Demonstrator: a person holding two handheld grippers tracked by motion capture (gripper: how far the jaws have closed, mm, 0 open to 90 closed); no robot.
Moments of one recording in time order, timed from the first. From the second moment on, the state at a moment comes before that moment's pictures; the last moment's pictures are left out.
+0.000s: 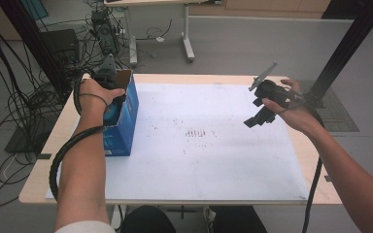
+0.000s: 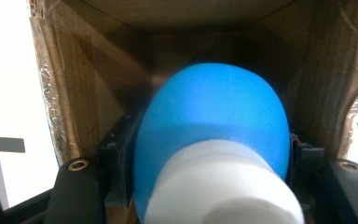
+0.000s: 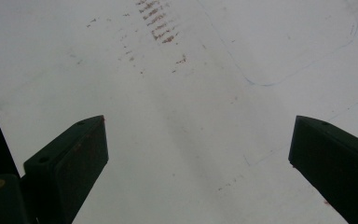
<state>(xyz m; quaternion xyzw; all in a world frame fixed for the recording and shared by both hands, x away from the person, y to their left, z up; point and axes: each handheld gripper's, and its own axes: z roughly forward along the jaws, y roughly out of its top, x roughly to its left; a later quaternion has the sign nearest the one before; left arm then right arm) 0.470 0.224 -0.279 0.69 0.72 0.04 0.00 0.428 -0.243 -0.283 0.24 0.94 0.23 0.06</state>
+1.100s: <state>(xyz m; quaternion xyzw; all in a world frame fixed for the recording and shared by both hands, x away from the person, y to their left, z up) 0.469 0.224 -0.279 0.69 0.72 0.04 0.00 0.426 -0.244 -0.279 0.23 0.94 0.22 0.06</state>
